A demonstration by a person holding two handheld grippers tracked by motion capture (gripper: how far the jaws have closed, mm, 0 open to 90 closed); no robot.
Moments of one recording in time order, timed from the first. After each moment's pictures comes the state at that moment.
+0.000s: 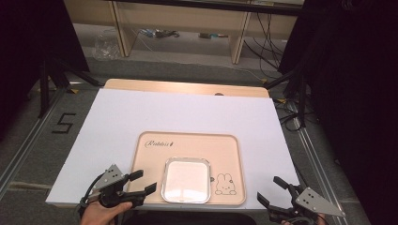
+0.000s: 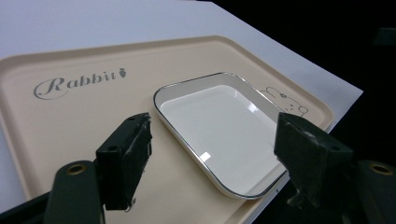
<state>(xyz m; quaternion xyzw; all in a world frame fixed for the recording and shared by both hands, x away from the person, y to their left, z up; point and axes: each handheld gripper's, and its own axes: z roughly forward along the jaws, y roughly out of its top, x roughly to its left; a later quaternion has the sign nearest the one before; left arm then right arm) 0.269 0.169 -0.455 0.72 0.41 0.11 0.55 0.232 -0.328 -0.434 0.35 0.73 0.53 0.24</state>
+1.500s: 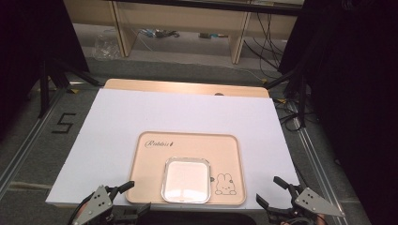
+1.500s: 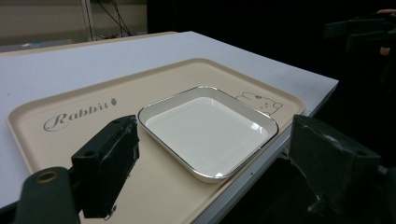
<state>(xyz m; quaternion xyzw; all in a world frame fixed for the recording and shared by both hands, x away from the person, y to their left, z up) 0.214 0.175 -0.447 0.71 0.33 0.17 0.59 0.232 -0.324 -0.436 0.35 0.73 0.54 0.23</state>
